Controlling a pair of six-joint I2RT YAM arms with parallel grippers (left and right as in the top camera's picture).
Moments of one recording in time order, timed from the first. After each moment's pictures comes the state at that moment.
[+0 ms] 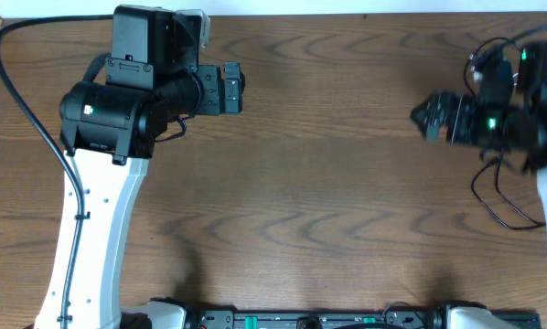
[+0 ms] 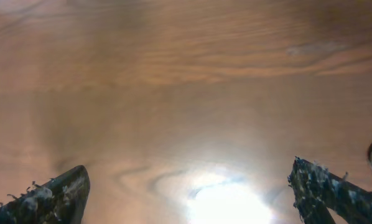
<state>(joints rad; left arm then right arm) -0.22 1.49 1.84 -1.18 0.14 -0.17 -0.01 1.31 1.57 -1.25 -0.37 0.17</state>
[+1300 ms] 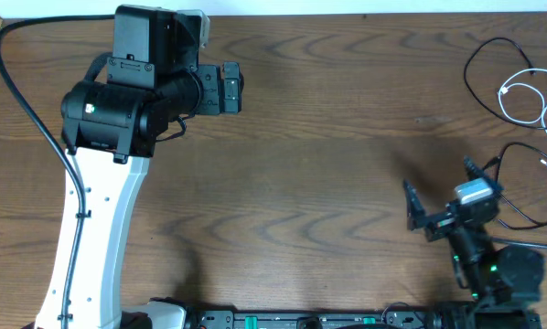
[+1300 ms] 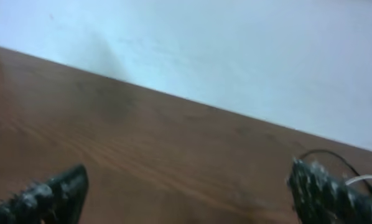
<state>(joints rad) -0.22 1.50 1.84 -1.18 0.13 -0.17 0.02 0.22 0.28 -0.12 -0.29 -0.13</state>
